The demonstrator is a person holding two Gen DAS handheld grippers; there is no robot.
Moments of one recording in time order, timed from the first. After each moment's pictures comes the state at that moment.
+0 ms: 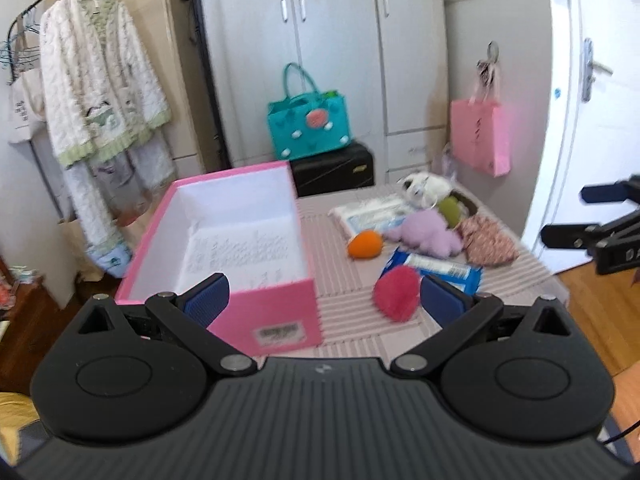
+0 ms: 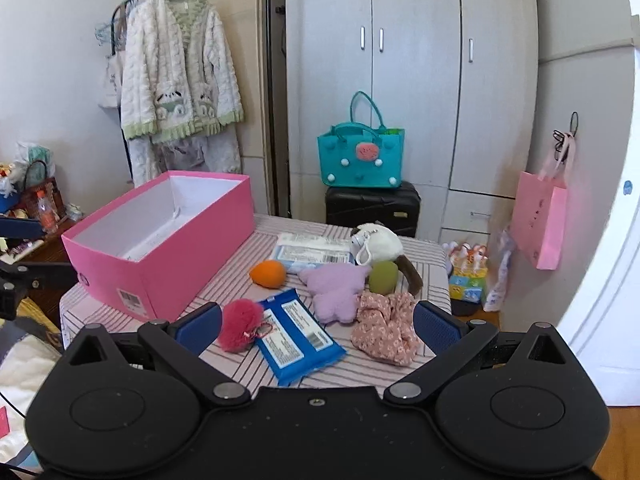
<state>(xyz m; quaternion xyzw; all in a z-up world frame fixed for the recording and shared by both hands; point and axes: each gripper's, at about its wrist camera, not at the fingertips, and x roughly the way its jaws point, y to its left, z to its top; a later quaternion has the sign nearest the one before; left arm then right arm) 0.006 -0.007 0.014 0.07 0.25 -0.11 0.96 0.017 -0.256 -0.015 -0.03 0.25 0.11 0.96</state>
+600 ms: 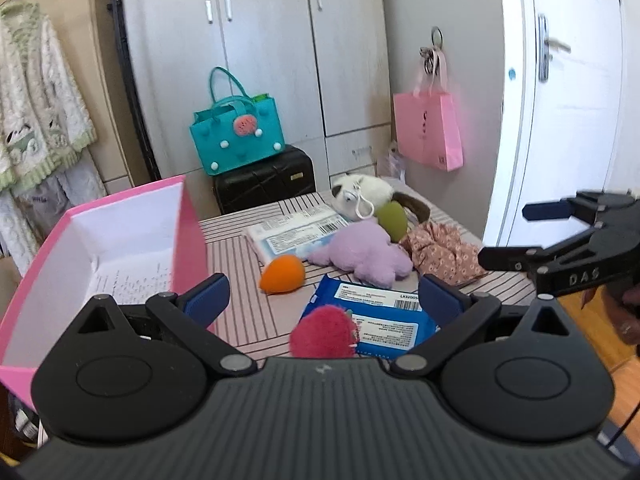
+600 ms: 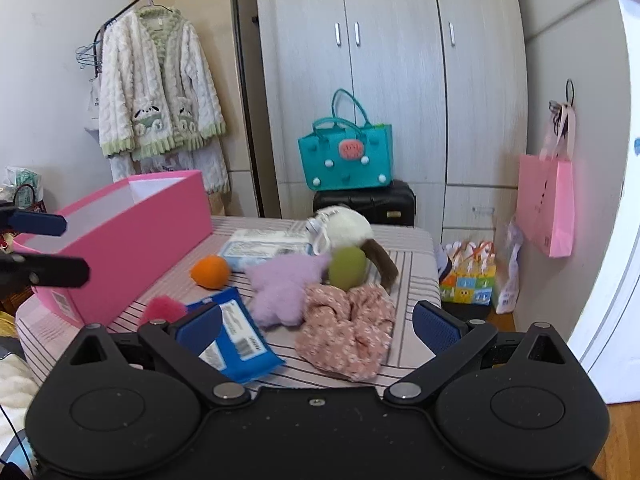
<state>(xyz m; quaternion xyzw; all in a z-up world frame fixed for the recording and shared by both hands) 0.078 -0.090 -0.037 0.11 0.25 -0.19 0.94 0.082 -0.315 -0.091 0.01 0.22 0.12 0.97</state>
